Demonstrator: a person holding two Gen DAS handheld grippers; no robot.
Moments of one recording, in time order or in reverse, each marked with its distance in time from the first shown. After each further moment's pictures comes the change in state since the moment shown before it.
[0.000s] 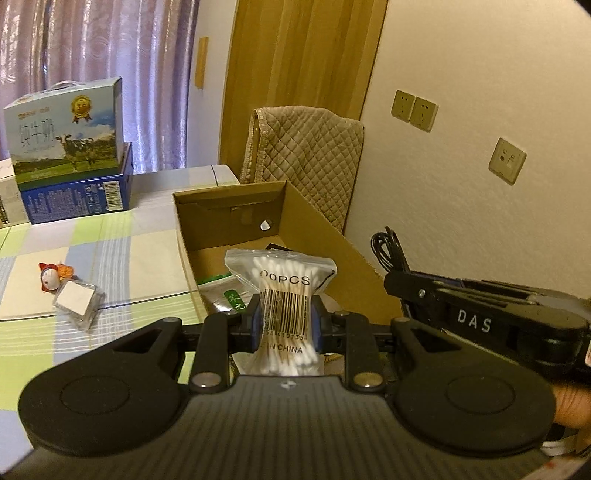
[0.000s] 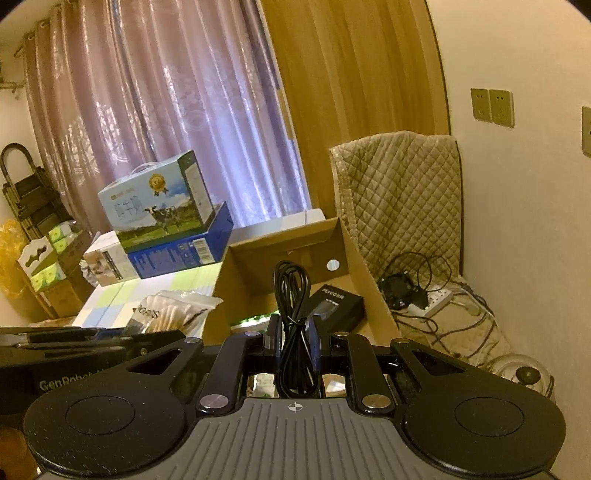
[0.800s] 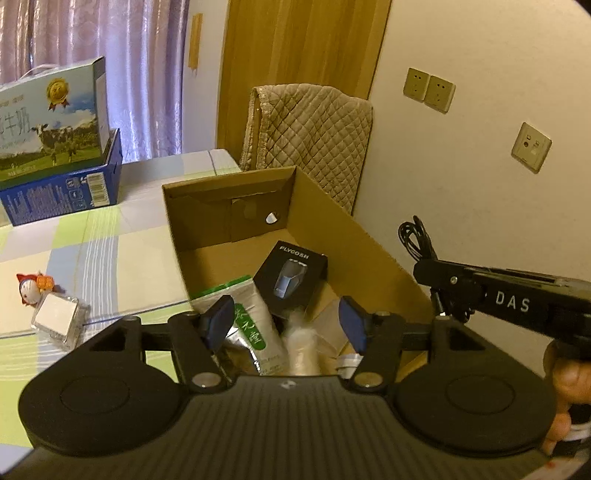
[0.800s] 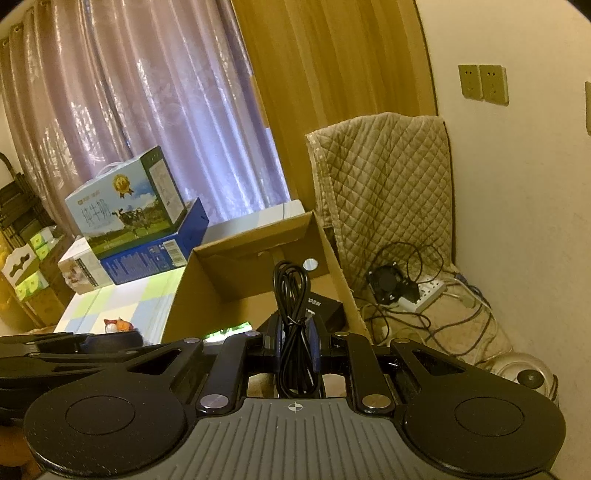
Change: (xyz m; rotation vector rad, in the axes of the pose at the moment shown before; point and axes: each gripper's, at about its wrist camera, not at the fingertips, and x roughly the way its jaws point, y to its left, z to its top) left arm 0.067 0.023 0.016 0.011 0.056 0.002; right arm 0.051 -0.035 0.015 0.041 0.039 -0.031
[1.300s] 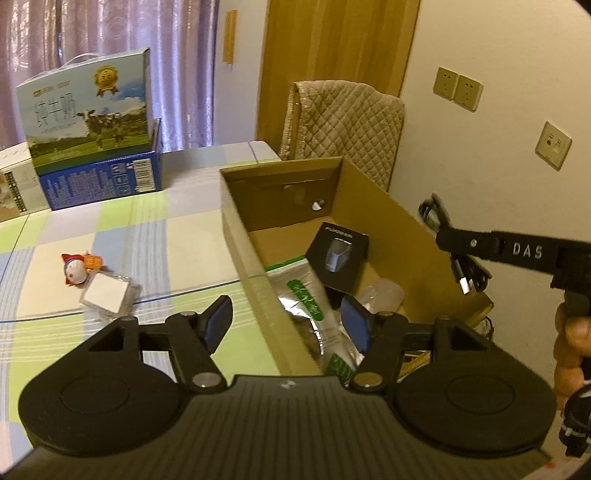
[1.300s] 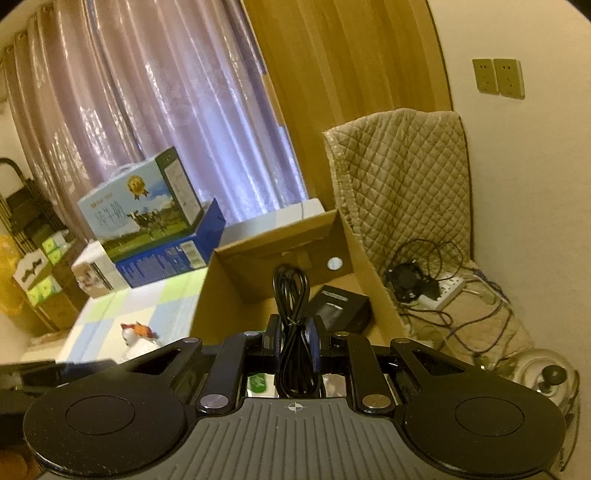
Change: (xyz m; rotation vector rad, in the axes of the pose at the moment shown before) left arm -0.030 0.040 -0.017 -0.020 0.010 0.082; right arm 0.012 0.020 0.003 0.037 -0.019 0.057
